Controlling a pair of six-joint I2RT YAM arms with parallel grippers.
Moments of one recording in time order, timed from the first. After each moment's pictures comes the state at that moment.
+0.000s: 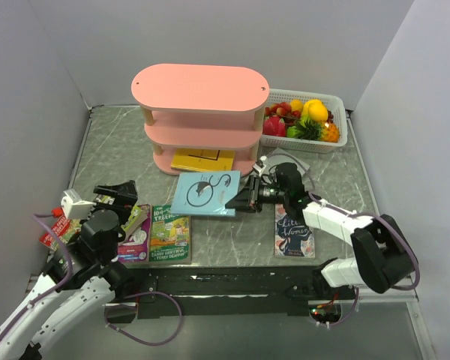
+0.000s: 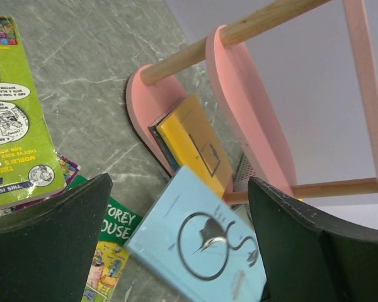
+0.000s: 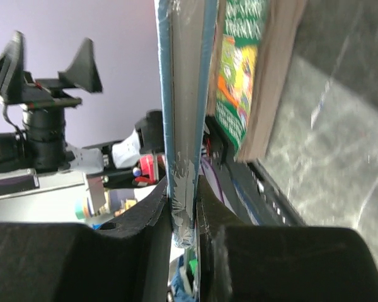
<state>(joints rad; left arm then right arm) -0.73 0.33 0.67 -0.68 -0.89 -1.27 0.49 1.33 0.58 0.32 -0.83 1.12</state>
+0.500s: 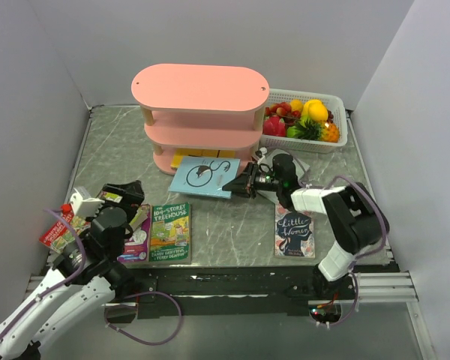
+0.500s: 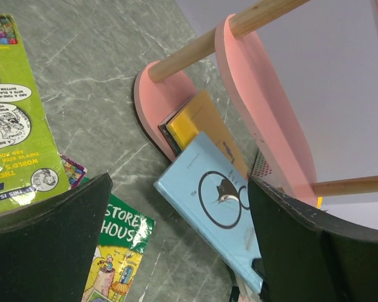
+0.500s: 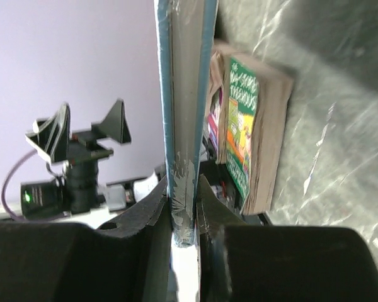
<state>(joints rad) -0.73 0.38 0.61 -0.60 -0.89 -1.23 0.42 1.63 0.69 0.64 -0.86 1.27</state>
